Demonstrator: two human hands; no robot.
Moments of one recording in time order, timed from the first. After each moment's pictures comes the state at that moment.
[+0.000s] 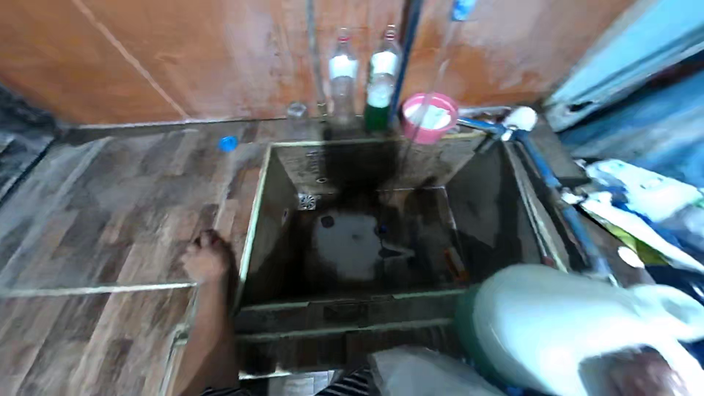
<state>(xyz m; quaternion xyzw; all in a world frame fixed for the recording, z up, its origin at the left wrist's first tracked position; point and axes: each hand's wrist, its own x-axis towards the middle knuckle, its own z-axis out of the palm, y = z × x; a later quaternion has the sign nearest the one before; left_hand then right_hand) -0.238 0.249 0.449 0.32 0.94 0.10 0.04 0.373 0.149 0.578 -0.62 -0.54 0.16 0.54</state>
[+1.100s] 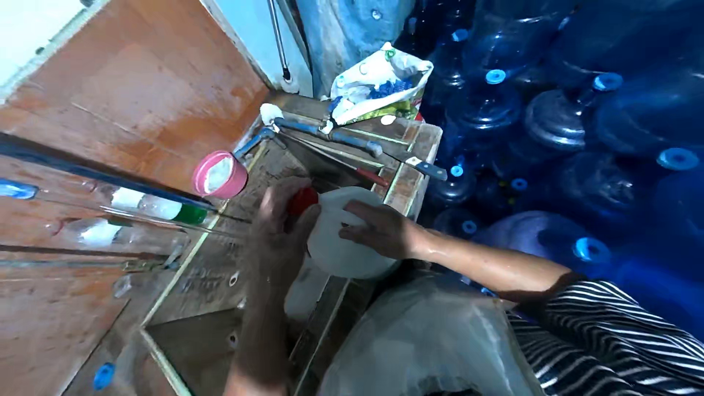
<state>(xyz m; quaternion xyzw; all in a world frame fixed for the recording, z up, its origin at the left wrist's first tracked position) 0.234 0.270 0.657 0.85 0.20 0.31 0.37 0.401 0.148 0.580 -0.49 -0.62 0.28 0.54</state>
